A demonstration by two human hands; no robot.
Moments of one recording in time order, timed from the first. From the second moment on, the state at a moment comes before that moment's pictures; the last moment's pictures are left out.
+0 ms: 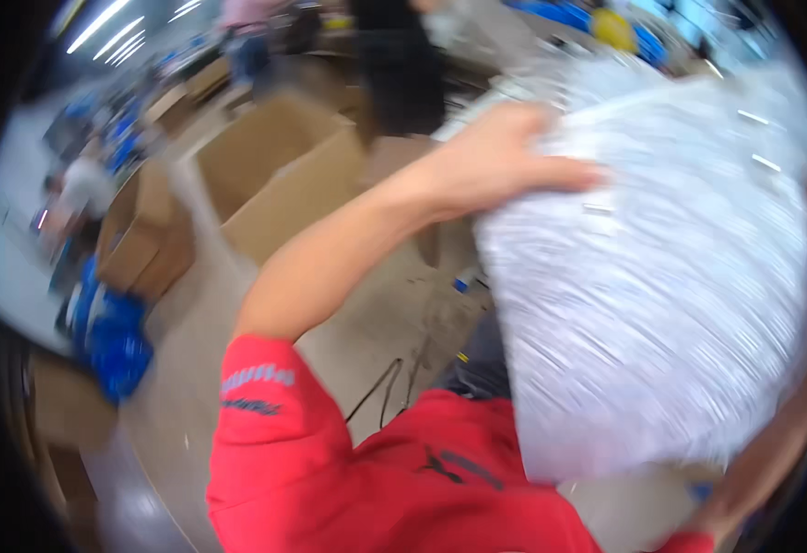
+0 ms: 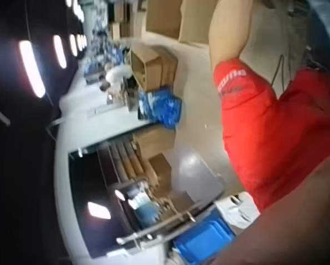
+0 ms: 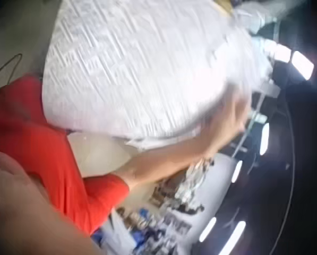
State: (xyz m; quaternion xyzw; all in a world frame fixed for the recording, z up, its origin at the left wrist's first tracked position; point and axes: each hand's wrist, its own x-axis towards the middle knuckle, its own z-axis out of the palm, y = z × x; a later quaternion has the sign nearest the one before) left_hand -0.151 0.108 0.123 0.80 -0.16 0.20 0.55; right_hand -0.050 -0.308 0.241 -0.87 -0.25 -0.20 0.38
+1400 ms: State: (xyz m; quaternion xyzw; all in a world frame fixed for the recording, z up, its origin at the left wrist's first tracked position) left_hand 0.134 0.007 -0.012 0.87 -0.01 -0.23 0.44; right_hand 0.121 -0.257 -0.057 -0.75 -0.04 0.13 0.65
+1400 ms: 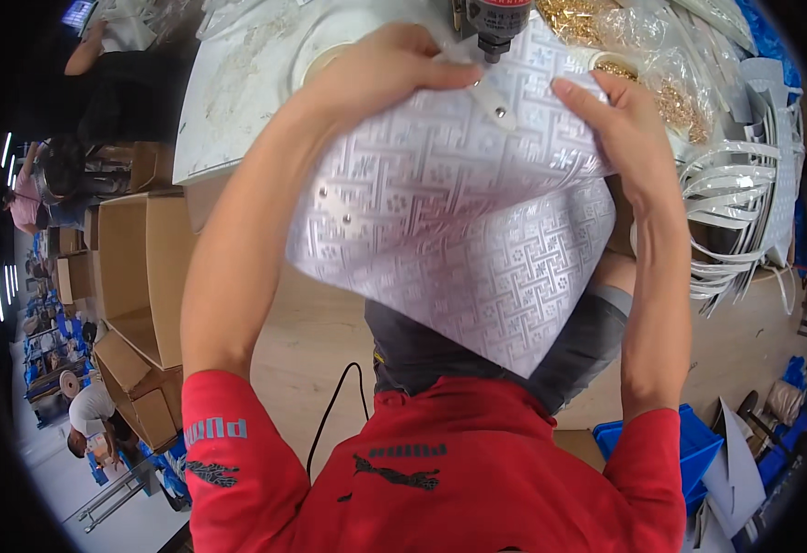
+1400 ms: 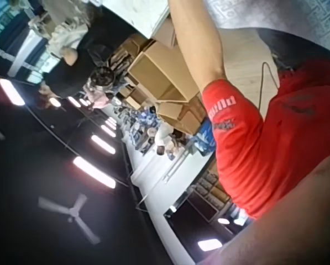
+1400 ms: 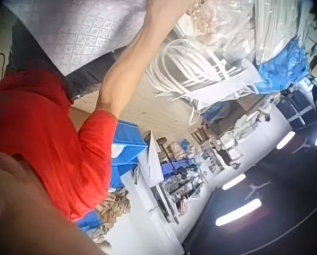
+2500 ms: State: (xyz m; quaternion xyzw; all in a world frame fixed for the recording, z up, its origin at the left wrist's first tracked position) left_hand 0.143 0.011 -0.027 0.77 0.00 -0.21 0.60; right_hand 0.122 -0.261 -0.074 -0.75 -0.03 0.11 0.65
